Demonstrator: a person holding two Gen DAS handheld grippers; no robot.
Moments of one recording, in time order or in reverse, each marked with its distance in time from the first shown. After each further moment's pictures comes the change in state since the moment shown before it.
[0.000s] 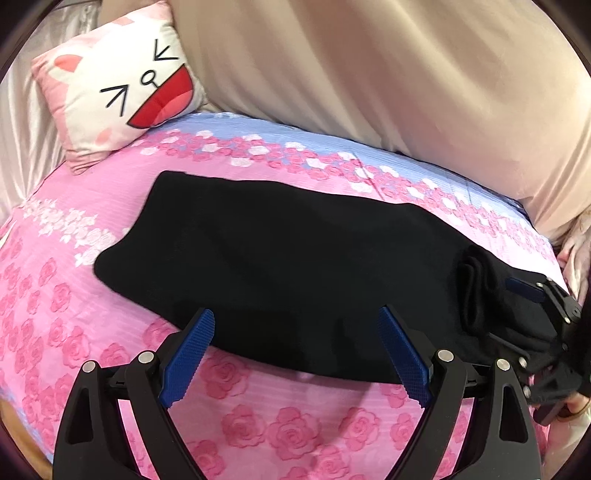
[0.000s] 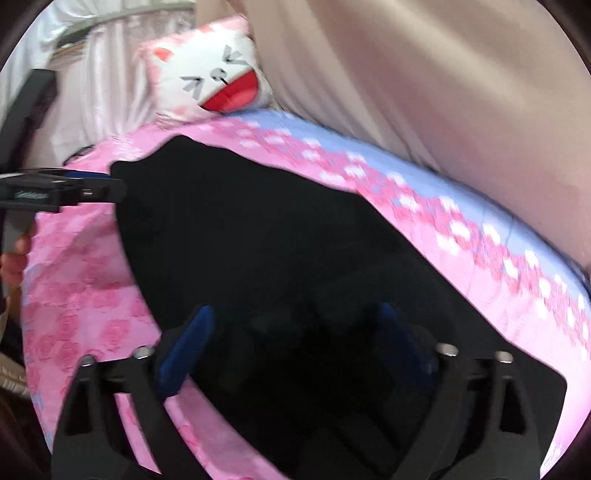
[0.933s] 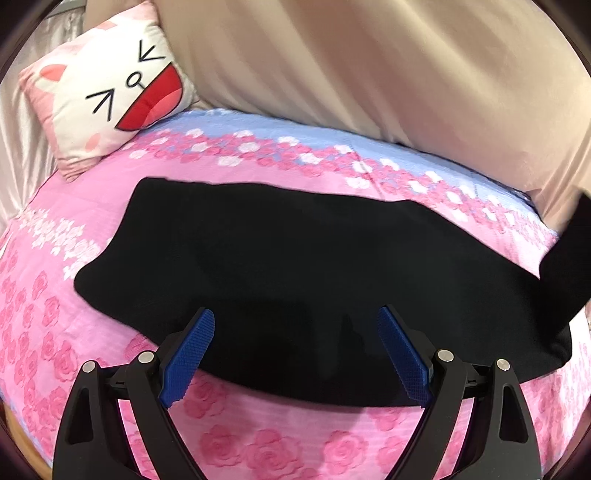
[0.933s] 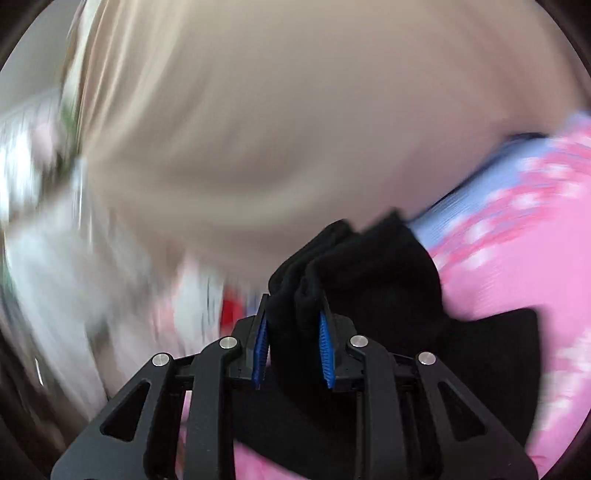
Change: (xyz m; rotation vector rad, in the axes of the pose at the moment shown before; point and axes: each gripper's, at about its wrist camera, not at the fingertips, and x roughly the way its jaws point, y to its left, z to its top) left arm 0.017 -0.030 0.017 0.036 0.021 0.015; right arm -0.091 -0.146 -0.026 0.708 -0.349 0.335
